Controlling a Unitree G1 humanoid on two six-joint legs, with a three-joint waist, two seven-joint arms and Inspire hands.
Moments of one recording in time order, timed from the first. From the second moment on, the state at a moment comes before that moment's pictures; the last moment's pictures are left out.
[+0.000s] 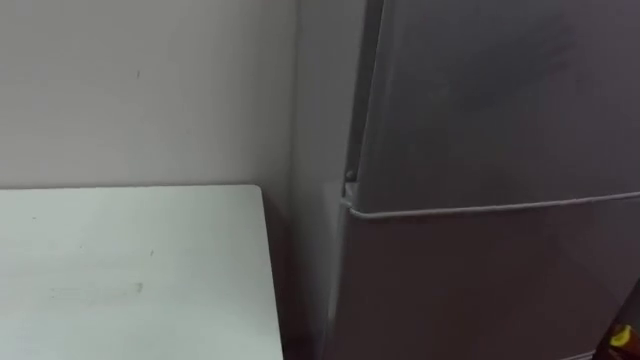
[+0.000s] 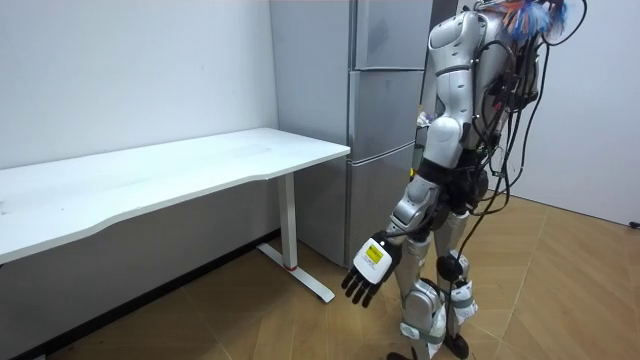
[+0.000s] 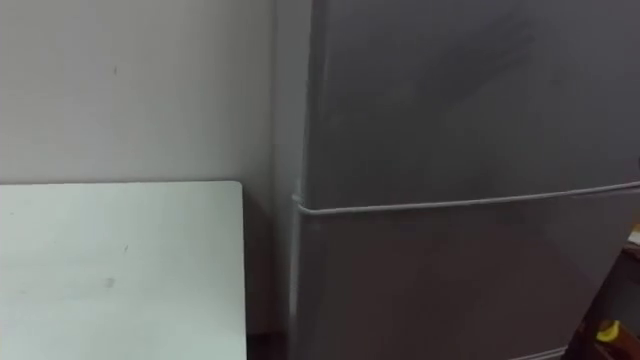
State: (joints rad) left arm 0.36 0.23 0.23 1.06 0.15 -0.07 0.15; right arm 0.13 -0.54 -0.45 -0.41 0.51 -0.18 -0.43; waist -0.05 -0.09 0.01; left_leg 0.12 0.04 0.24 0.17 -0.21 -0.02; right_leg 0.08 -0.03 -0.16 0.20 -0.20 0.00
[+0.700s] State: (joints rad) left arm 0.34 0.23 0.20 1.07 0.18 -0.07 0.15; right arm 0.05 -0.54 -0.43 -0.43 0.49 -0.19 -0.39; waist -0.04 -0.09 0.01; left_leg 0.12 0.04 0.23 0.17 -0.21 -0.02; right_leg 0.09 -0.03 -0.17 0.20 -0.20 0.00
